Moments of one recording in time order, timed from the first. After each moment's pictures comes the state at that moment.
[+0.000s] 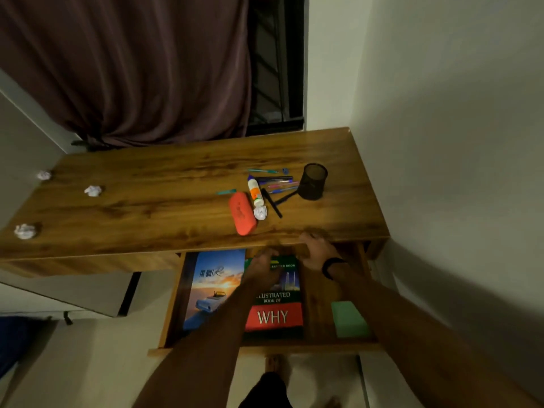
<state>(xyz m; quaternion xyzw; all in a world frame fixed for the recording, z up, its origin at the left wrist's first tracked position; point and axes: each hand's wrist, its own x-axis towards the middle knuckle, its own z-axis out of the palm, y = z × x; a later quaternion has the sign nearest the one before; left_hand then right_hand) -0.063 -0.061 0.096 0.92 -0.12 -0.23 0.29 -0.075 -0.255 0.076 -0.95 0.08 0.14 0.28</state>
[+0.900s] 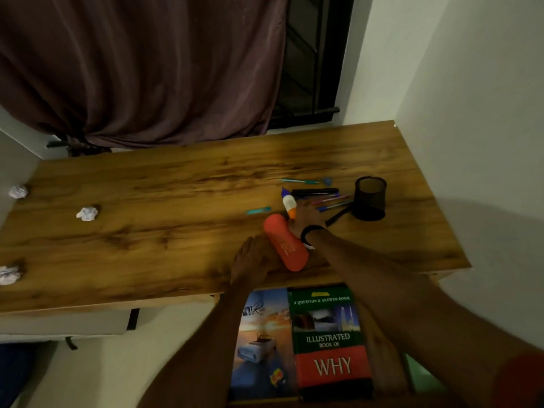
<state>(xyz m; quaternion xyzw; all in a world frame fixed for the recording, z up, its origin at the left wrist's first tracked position) 0.148 0.053 0.046 0.94 -0.10 -0.21 0.24 0.183 -0.142 0.071 -0.95 0.19 0.12 0.23</state>
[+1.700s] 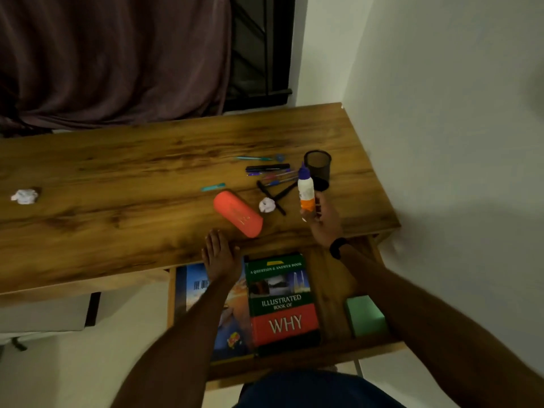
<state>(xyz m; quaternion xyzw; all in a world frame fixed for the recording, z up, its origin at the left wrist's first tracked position) 0.065 0.026 -0.001 0.97 -0.06 -0.13 0.22 0.008 -0.233 0.087 -0.83 0.21 -0.08 0.51</state>
